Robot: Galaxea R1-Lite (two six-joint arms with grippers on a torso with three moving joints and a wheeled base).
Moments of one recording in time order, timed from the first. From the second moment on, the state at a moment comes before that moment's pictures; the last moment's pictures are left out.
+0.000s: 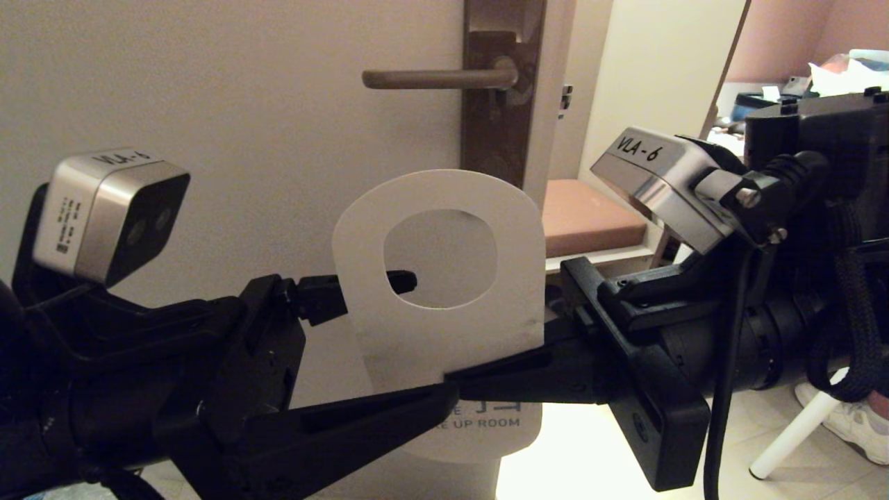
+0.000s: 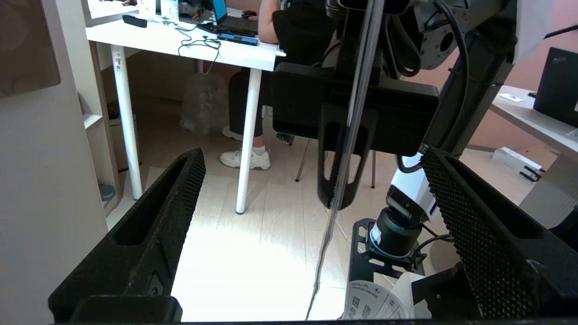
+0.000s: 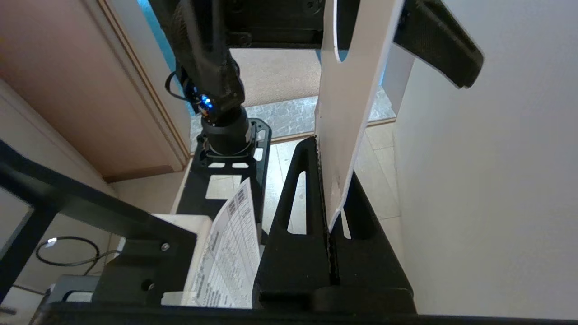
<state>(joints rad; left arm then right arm) -0.73 1.31 -0.54 -0.93 -0.59 -0.25 0.80 1.55 -1.08 -0.18 0.78 -0.13</state>
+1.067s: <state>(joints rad) -0.75 1.31 -0.52 -0.93 -0.59 -0.25 0.80 1.58 -1.13 -0.18 0.78 -0.13</state>
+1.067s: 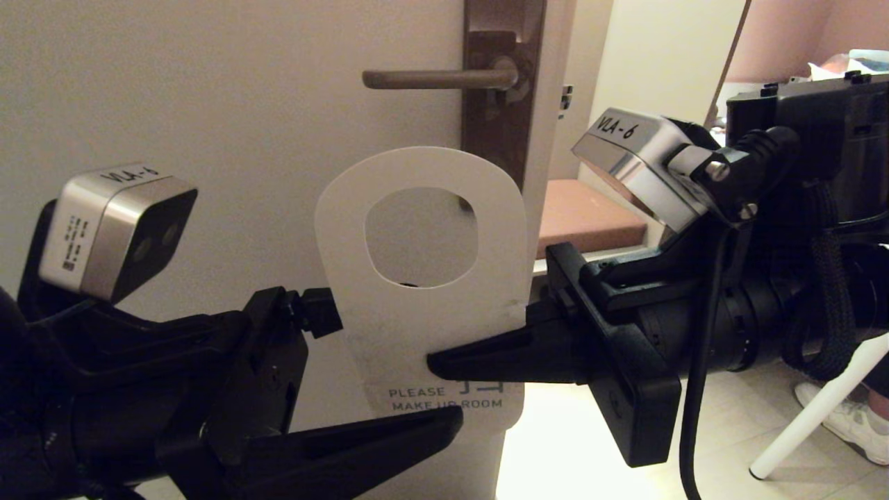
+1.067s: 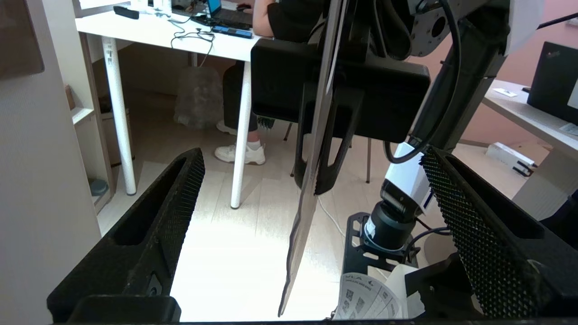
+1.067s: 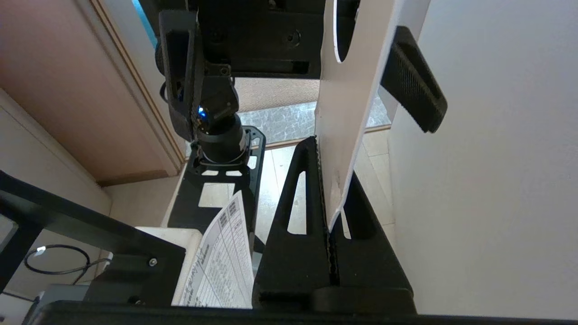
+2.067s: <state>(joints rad) -0.74 1.30 -0.48 -0.93 -0.58 -0.24 0.80 1.60 -1.22 -0.17 0.78 -0.12</state>
